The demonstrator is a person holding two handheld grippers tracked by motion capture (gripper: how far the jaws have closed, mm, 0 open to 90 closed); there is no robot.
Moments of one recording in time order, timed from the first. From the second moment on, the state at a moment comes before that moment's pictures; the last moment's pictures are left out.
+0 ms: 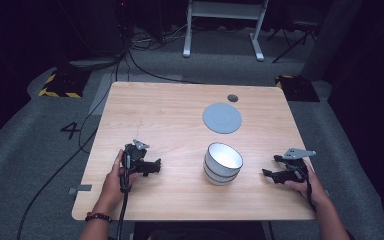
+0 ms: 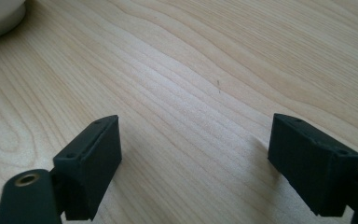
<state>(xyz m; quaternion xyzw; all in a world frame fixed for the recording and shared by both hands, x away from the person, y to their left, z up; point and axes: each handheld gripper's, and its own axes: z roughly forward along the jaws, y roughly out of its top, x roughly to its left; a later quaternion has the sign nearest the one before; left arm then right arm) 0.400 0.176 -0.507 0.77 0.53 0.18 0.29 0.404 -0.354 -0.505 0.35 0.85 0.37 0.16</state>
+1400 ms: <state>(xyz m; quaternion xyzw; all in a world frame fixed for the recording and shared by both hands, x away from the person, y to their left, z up) 0.400 0.176 -0.507 0.77 0.53 0.18 0.30 0.396 -0.352 -0.477 0.32 0.84 0.41 0.15</state>
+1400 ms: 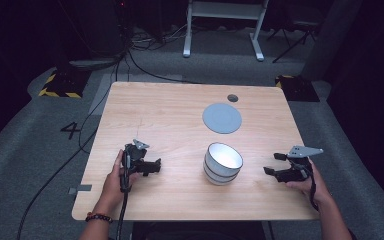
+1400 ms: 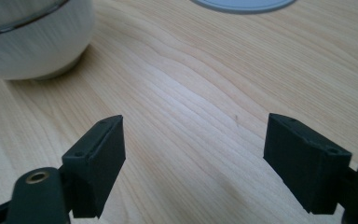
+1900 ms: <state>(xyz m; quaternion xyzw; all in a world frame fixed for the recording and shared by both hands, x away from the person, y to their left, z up) 0.400 0.176 -0.507 0.77 0.53 0.18 0.30 0.389 -0.329 -0.462 0.29 0.85 0.41 0.14</state>
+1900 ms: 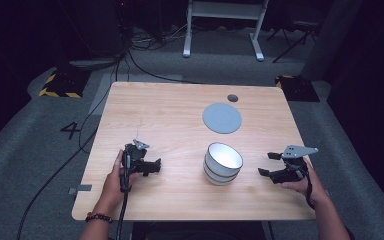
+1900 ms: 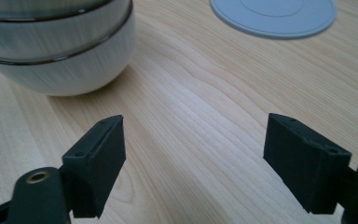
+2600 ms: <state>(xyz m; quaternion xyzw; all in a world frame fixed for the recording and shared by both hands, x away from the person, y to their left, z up) 0.400 0.176 -0.507 0.77 0.53 0.18 0.30 0.372 -0.285 -0.431 0.22 0.86 0.44 0.13</state>
